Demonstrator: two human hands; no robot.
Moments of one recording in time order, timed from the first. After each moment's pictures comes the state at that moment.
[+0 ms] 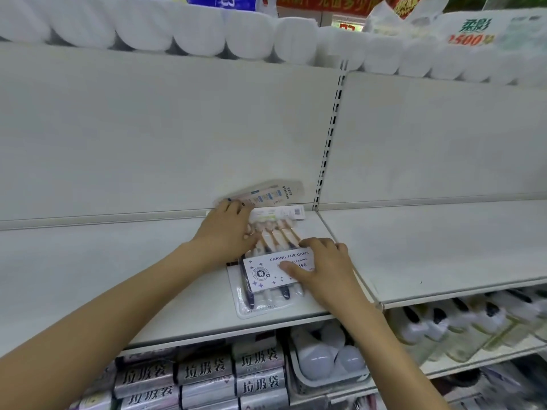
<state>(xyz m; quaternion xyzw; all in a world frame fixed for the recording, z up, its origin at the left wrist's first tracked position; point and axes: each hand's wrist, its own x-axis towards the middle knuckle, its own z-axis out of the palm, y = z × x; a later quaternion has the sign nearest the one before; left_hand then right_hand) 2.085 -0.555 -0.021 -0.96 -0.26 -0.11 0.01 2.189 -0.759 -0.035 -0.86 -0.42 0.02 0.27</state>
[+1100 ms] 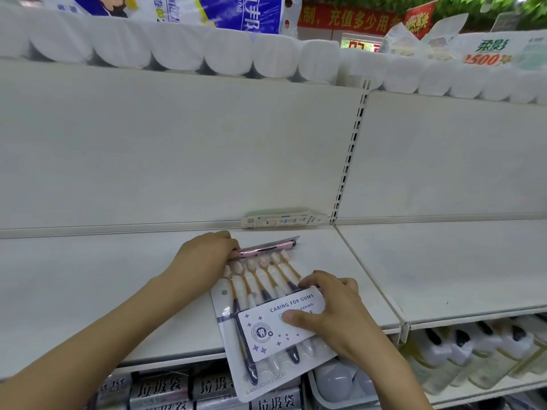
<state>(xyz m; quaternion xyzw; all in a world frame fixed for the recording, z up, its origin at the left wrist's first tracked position) 2.011 -0.539 -0.020 -0.96 -0.27 -0.11 0.01 2.138 -0.775 -0.021 -0.82 -0.42 0.18 0.34</state>
